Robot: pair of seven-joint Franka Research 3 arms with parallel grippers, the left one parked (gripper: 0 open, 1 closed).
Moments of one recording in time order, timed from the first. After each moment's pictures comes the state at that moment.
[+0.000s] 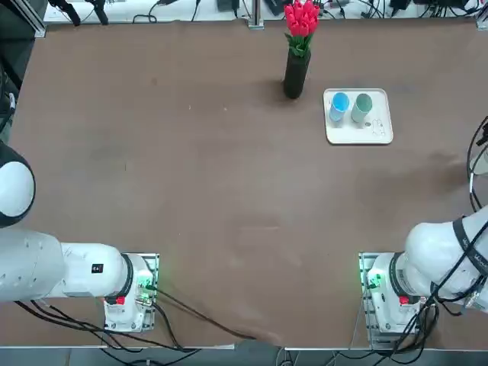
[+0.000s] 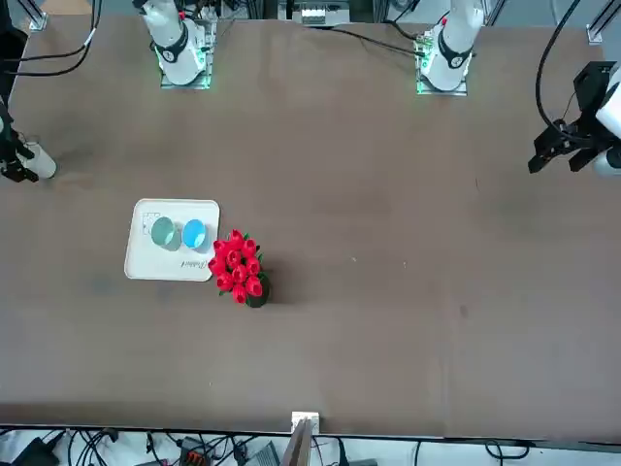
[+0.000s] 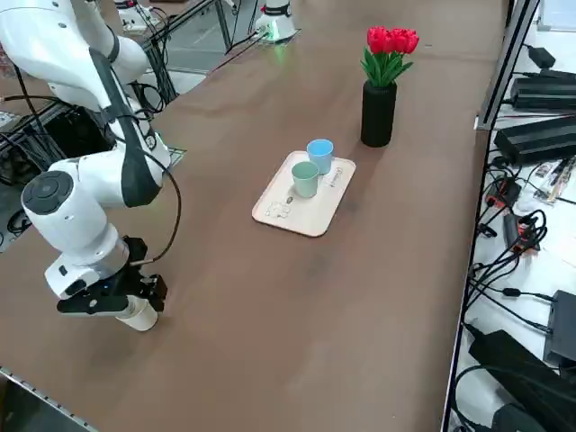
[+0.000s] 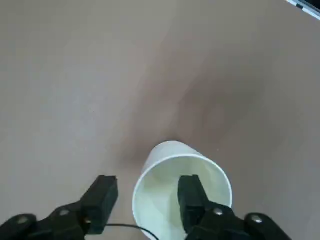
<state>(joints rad) -0.50 0.40 -0.37 -2.07 0.13 2.43 0.22</state>
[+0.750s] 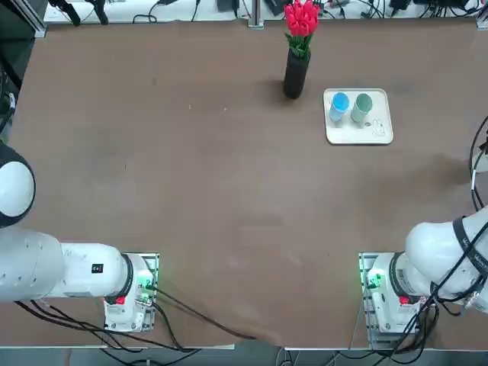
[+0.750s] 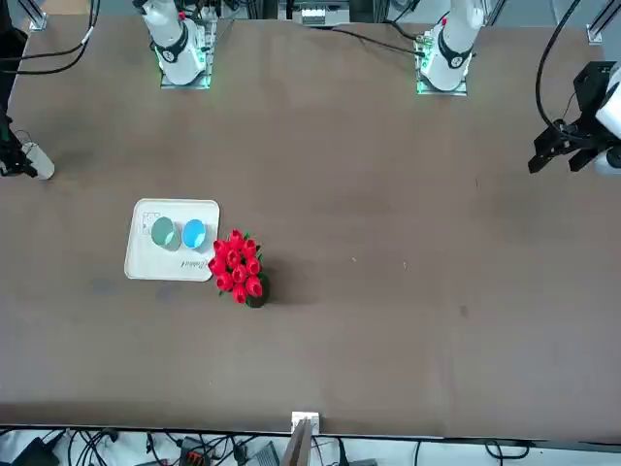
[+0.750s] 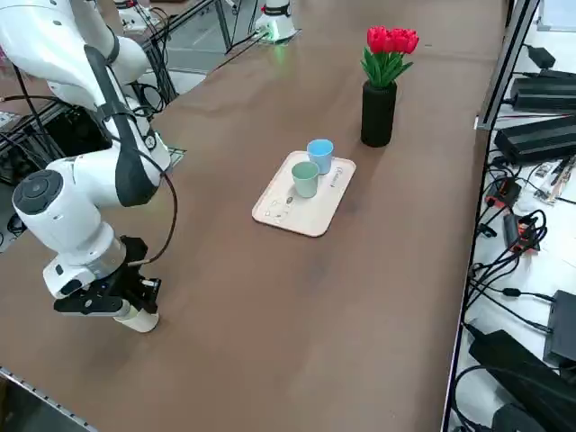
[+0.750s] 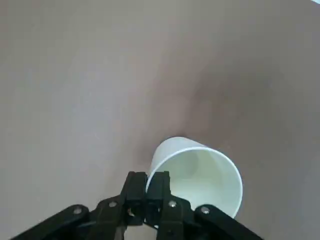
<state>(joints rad) -0.50 0.40 -0.36 -2.06 0.19 2.43 0.22</state>
